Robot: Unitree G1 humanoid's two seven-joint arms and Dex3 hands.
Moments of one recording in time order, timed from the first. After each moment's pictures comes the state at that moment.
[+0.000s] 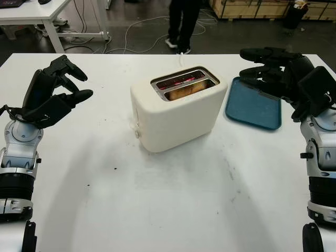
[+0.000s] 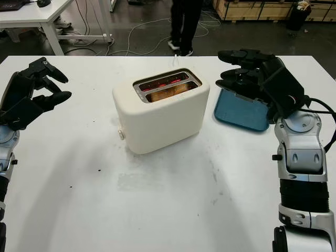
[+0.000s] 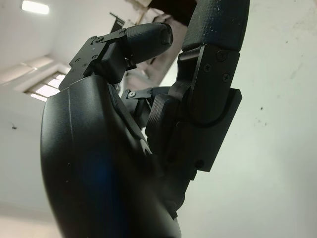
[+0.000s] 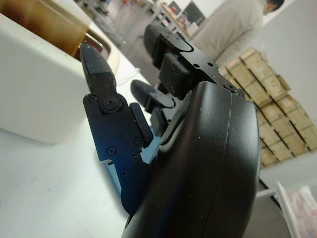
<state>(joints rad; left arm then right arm) -0.49 0.58 0.13 0.46 0.12 -0.36 -0.14 -0.48 -0.49 -0.17 0.00 0.07 0.27 0.33</state>
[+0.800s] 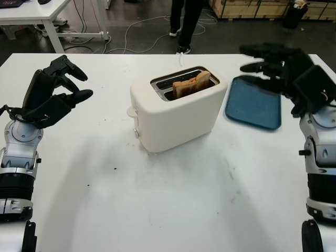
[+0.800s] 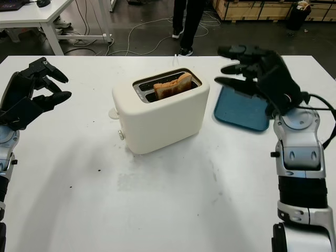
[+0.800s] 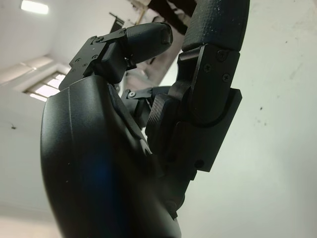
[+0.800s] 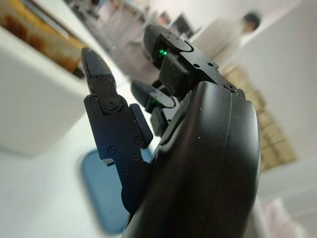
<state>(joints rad) -0.49 0.58 0.13 0.46 0.12 -0.35 -0.14 -0.62 -0.52 -0.13 0.03 -0.02 0.15 0.33</state>
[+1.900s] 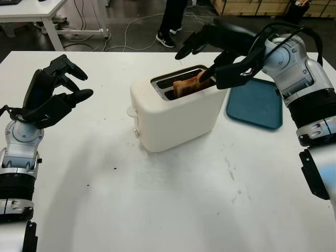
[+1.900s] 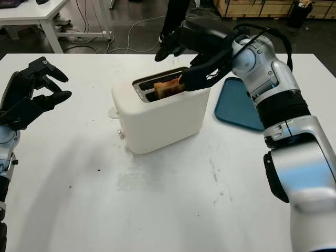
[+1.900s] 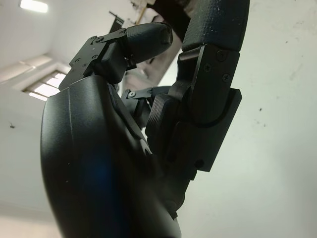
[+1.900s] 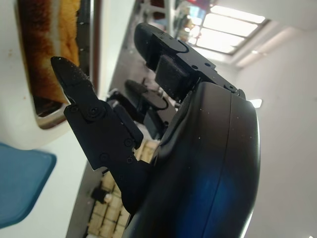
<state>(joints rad) -0.49 0.57 0.14 0.45 0.12 -0.35 -0.13 -1.14 -0.54 0.33 0.73 -0.48 -0.48 0.45</state>
